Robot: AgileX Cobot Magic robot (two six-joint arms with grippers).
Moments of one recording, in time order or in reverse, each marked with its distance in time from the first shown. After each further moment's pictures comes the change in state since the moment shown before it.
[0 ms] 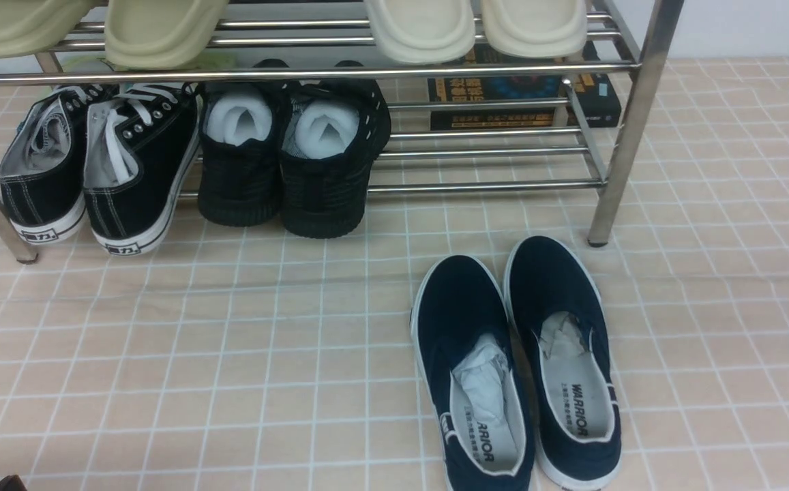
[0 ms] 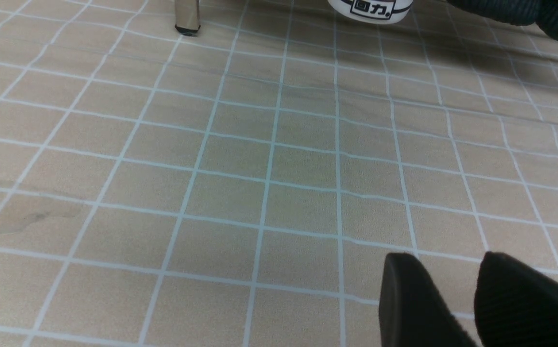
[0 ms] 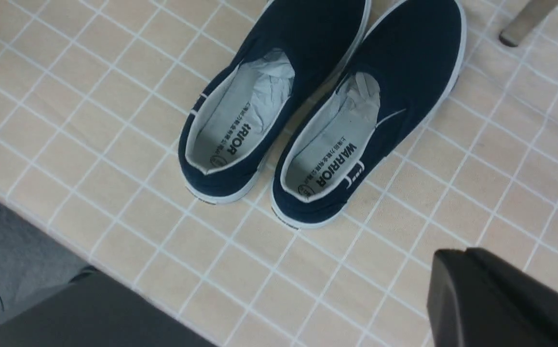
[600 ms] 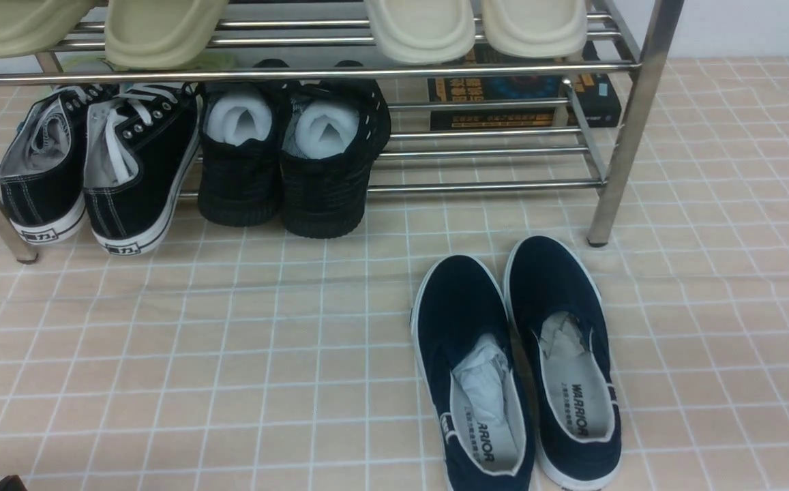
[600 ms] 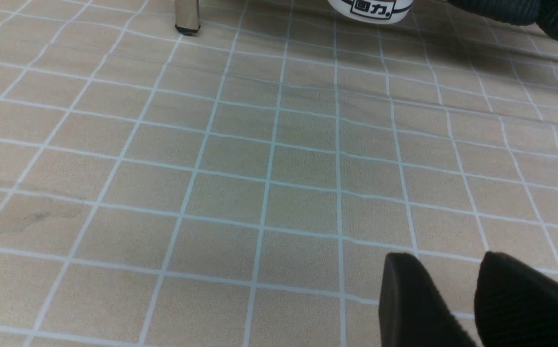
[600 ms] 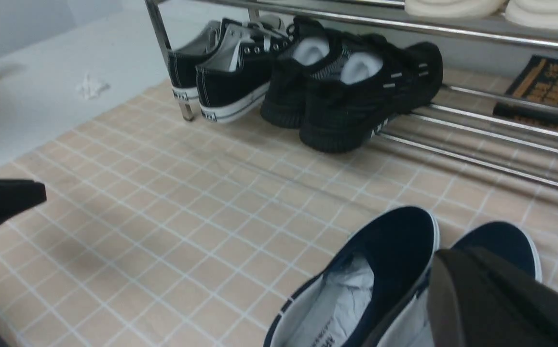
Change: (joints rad) right arm 0.000 -0.472 0.605 0.098 -0.814 -0.001; left arm 0.000 0.000 0.000 0.000 0.000 0.000
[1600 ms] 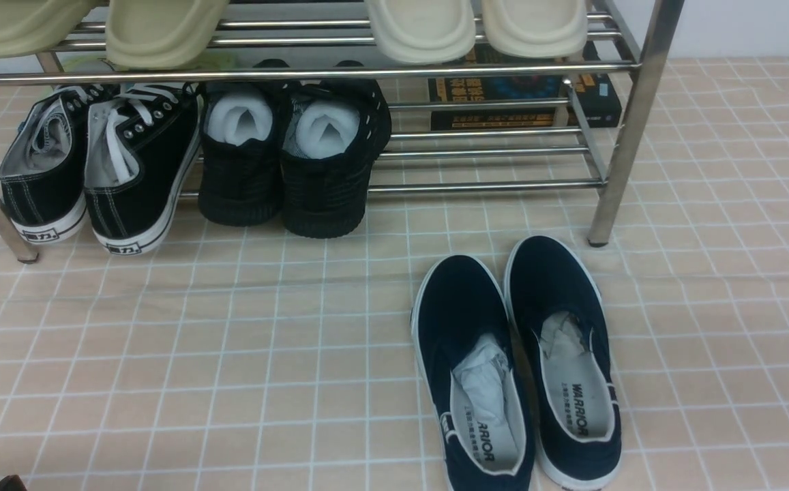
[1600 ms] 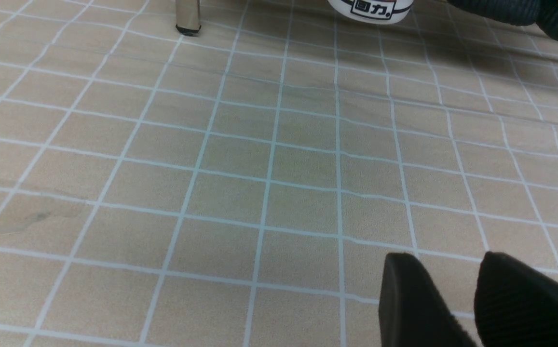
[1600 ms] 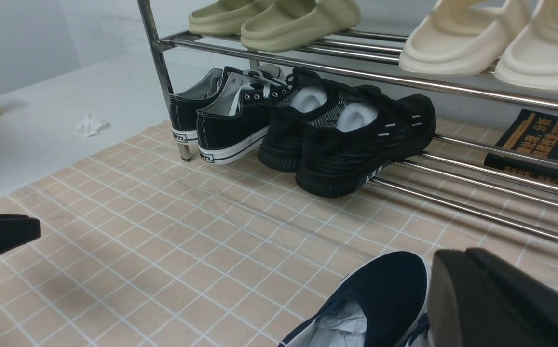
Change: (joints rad) right arm 0.000 0.000 0.007 -0.032 -0.077 0.000; left arm 0.000 0.000 0.000 0.000 0.000 0.000
